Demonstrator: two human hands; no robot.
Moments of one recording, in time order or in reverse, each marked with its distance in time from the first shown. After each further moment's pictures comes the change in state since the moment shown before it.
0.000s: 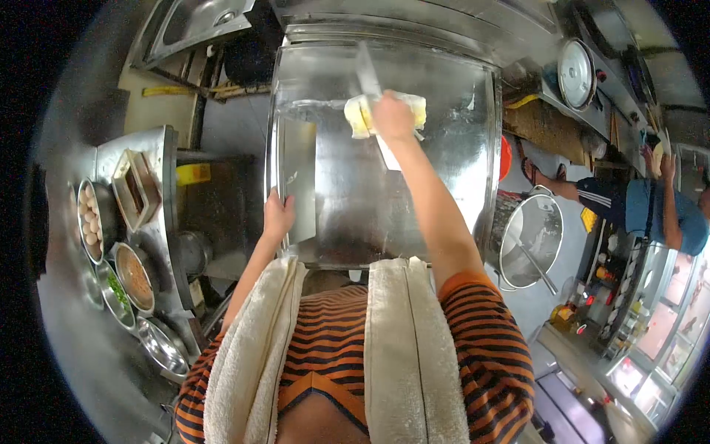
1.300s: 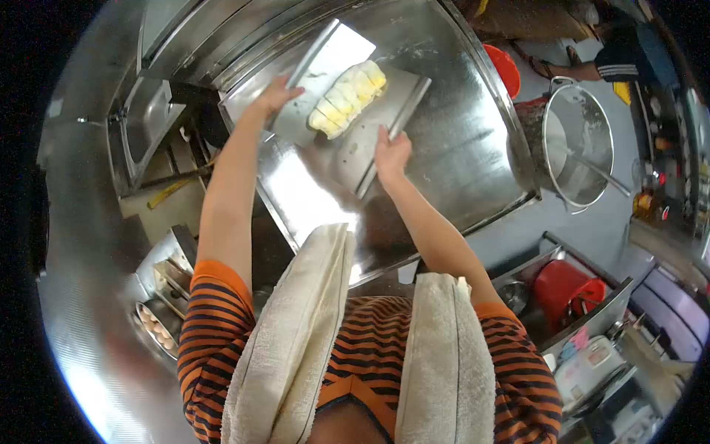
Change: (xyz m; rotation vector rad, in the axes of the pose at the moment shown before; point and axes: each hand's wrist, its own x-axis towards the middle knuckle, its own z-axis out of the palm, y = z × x) left_hand 0.318 0.075 0.132 0.128 -0.835 0.371; right_hand -0.097 0.035 0.112 1.132 0.734 0.786
